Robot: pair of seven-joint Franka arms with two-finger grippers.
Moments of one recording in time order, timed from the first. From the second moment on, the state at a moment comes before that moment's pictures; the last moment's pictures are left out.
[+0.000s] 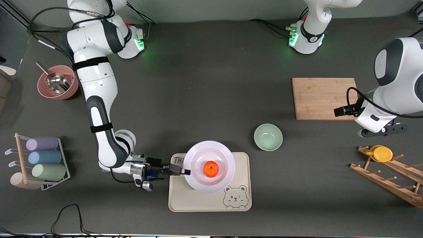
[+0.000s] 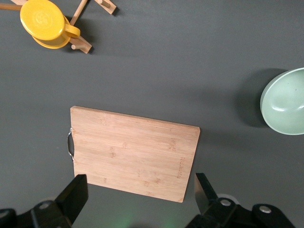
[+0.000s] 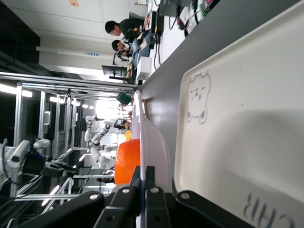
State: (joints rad) left arm -0.23 0.18 0.16 -1.70 0.07 1.64 -0.22; right arm 0.29 1.10 -0.09 -1.17 1.73 1.98 -0.78
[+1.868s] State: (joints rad) left arm -0.23 0.18 0.16 -1.70 0.07 1.64 -0.22; right arm 0.30 1.21 -0.10 -1.08 1.72 2.05 -0.77
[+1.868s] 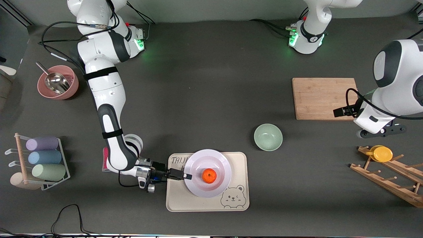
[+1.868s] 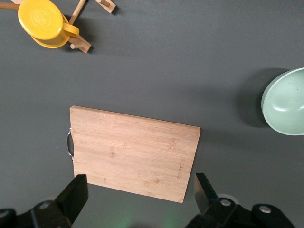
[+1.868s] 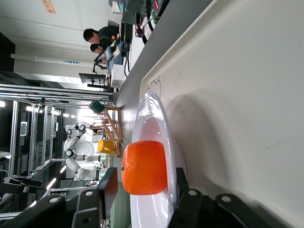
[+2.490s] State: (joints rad) left arm -0.23 0.18 0.15 -1.69 0.07 1.63 -0.22; right arm 0.28 1.16 -0.11 -1.06 1.40 2.08 -0.64
